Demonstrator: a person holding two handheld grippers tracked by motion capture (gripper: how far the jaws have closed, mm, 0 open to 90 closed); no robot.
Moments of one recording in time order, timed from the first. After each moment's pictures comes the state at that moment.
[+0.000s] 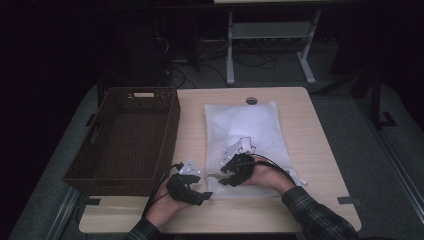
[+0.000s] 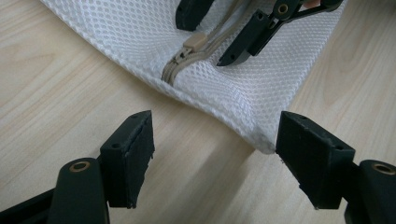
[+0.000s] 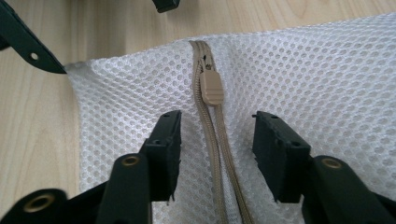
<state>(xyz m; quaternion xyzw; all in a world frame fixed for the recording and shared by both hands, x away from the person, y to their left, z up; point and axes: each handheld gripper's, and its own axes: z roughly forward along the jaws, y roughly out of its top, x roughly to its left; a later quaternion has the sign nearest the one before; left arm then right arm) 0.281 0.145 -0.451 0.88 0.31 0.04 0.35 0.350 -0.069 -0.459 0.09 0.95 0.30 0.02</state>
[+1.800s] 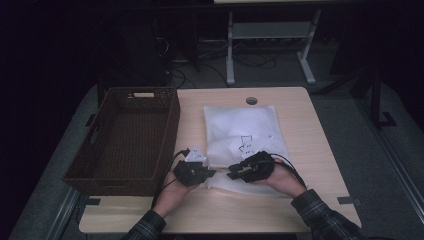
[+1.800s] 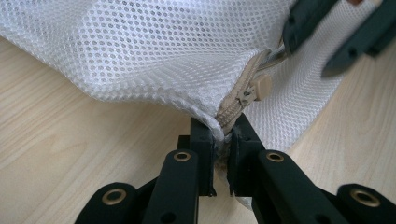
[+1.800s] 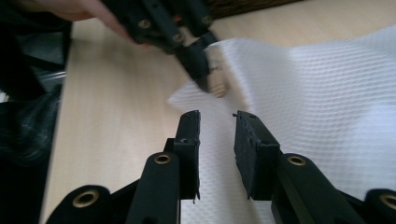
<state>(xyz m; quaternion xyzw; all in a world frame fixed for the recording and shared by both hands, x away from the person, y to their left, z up) 0.311 0.128 -0.438 0.87 0.28 0.08 0.39 0.326 -0.115 -0.419 0.15 0.90 0.42 0.00</state>
